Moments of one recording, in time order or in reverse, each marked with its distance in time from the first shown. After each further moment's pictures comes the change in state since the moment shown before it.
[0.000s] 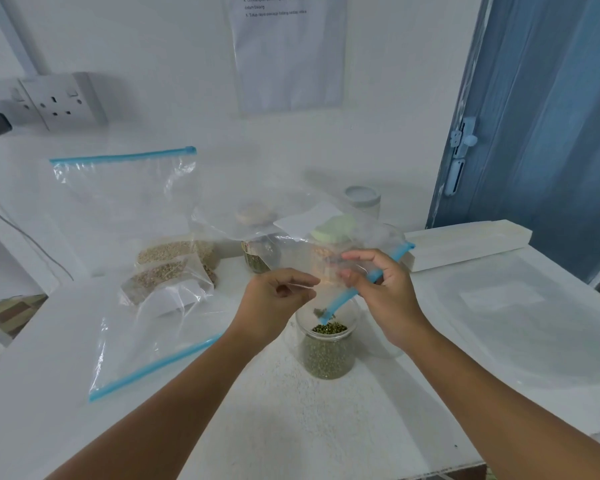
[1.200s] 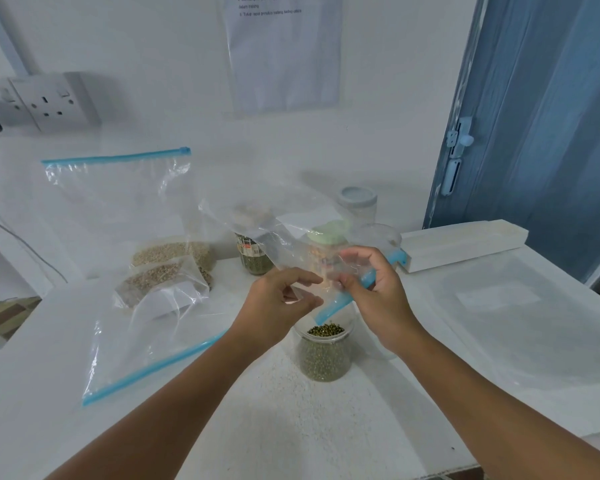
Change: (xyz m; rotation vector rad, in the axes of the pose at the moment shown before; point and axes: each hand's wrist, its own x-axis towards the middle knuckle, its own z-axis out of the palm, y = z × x) left_hand 0.003 0.001 0.003 0.238 -0.071 0.114; right_hand -0.004 0.002 0.004 -0.027 -0.002 0.017
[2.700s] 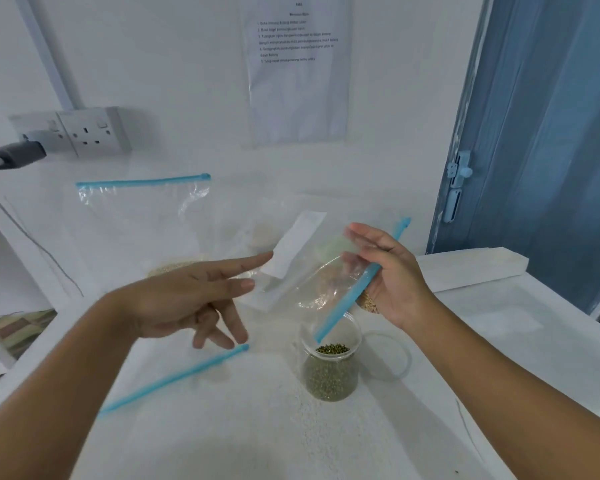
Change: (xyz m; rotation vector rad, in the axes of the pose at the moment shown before) left_hand -0.027 0.074 -0.144 -0.275 -0.488 -0.394; right_hand 0.035 -0.065 -0.001 0.551 -0.051 0.246
